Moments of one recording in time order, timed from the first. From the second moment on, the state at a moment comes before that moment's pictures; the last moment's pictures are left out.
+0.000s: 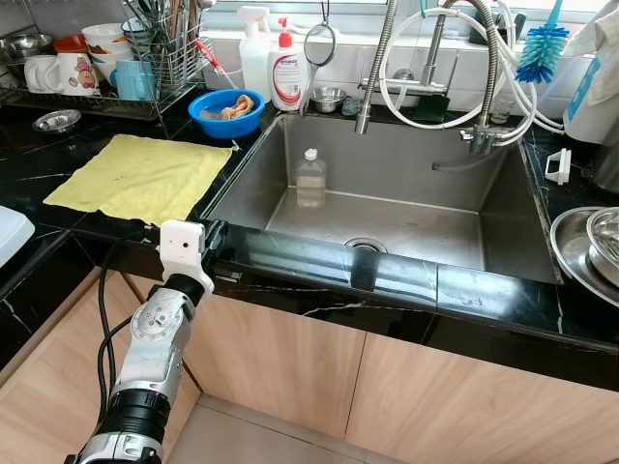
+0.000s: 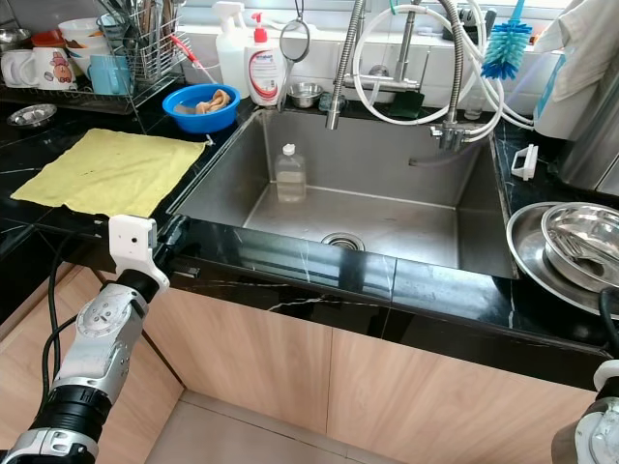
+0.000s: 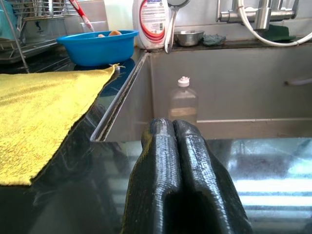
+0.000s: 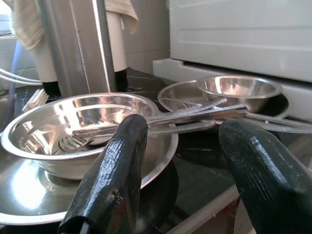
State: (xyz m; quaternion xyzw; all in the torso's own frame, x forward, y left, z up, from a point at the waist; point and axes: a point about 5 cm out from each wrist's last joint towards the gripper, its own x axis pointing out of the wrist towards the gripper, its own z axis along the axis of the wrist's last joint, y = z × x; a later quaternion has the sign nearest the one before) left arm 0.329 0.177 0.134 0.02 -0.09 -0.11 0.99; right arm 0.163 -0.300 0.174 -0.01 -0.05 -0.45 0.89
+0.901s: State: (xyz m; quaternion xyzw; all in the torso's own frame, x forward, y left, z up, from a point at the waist) left arm 0.325 0.182 0.134 0.03 -0.09 -0.11 0.99; right arm 0.174 -0.302 0.169 0.08 -0.06 -0.46 0.88
